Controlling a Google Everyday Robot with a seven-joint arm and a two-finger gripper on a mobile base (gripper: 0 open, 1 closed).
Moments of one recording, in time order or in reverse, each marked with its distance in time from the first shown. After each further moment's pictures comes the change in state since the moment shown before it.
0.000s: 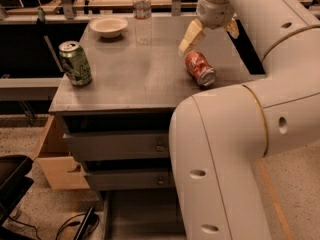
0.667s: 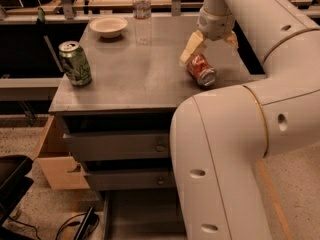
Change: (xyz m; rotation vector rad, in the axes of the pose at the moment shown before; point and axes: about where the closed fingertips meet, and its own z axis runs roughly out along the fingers) arm 0.017 0.004 0.029 -0.054 0.074 0.004
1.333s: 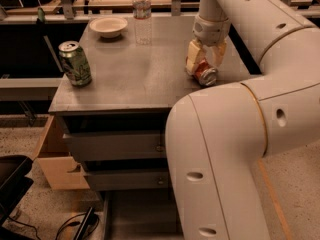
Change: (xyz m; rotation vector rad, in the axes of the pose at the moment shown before) arm 0.005 0.014 0.014 -0.023 0.038 -0.032
